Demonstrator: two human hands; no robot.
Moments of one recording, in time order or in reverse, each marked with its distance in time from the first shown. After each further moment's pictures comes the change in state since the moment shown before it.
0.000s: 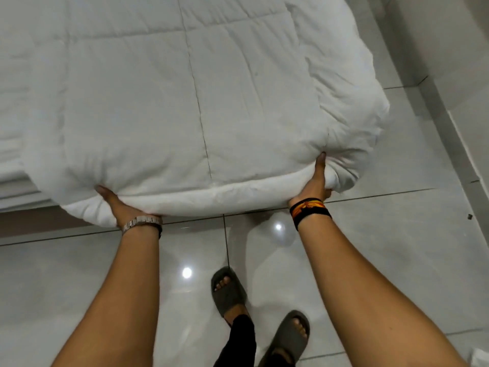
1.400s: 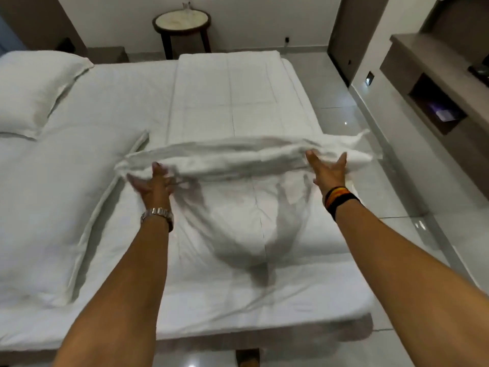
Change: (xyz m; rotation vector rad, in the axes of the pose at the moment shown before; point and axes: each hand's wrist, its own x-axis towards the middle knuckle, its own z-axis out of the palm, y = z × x) left_hand -0.071 0.326 0.368 0.282 -0.392 0.479; right_hand -0.234 -0.243 0.382 -0.573 -0.709 -0.520
